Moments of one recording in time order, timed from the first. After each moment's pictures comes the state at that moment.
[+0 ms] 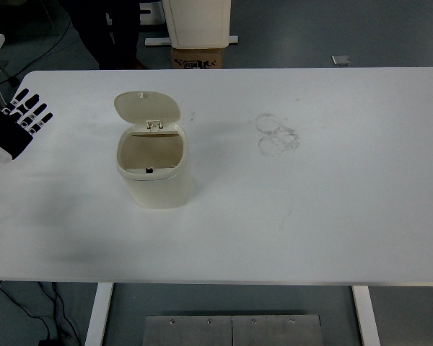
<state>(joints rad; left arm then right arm) -0.73 0.52 -0.61 -0.45 -0.38 -0.52 -0.06 0.03 0.00 0.28 0.13 -0.26 0.08 0.25</state>
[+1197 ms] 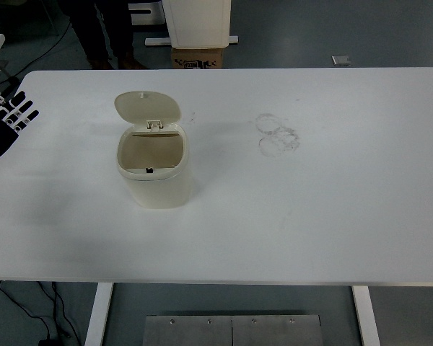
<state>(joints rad) -0.73 0.57 -0.60 -0.46 -0.37 -0.52 -0.06 0.03 0.00 0.28 0.13 -0.26 0.08 0.25</state>
